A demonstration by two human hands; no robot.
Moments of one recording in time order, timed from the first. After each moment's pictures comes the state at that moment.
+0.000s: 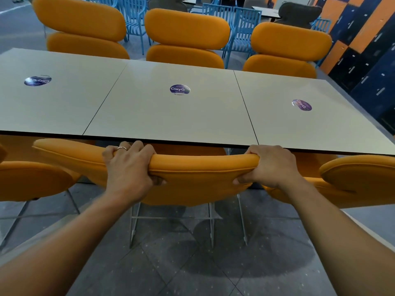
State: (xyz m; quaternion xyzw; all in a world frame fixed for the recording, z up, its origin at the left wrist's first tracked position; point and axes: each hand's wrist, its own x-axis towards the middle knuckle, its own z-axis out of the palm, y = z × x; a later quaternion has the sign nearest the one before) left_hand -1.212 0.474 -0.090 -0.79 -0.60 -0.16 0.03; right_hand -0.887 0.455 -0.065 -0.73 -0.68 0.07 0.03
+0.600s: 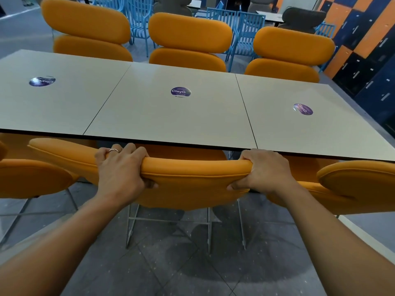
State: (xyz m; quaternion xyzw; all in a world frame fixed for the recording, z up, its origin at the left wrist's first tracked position) left_hand -1.212 0.469 -0.089 -0.78 -0.61 -0.15 0.03; right_hand -0.882 0.451 -0.067 -0.70 -0.71 0.09 0.03
